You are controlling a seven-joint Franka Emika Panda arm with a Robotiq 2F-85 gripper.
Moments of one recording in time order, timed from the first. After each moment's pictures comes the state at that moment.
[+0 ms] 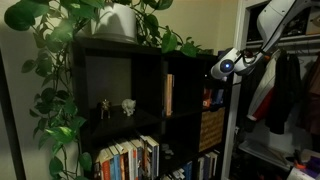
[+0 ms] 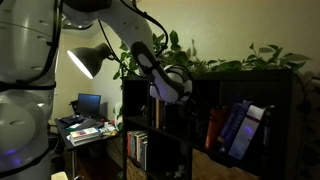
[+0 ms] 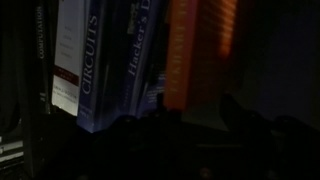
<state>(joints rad) -0.20 0.11 0.02 -2.17 -2.22 2.49 2.47</state>
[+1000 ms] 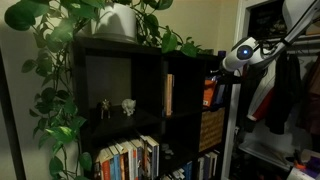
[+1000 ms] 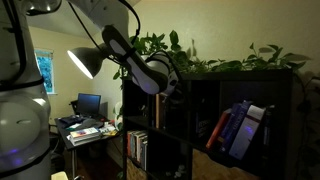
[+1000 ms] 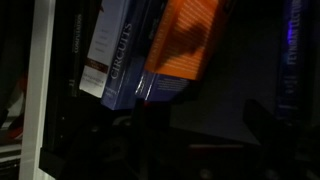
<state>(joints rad) -0.14 -0.17 -0.06 -2.39 -2.11 2.67 2.24</state>
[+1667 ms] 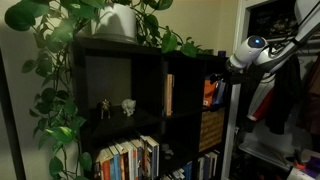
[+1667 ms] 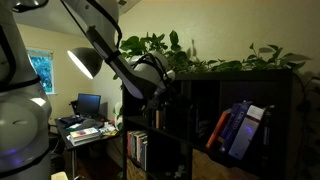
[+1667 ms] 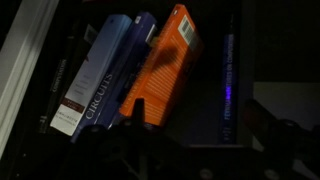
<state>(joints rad) -0.18 -0.26 -0.10 -2.51 -1.82 2.95 1.76</state>
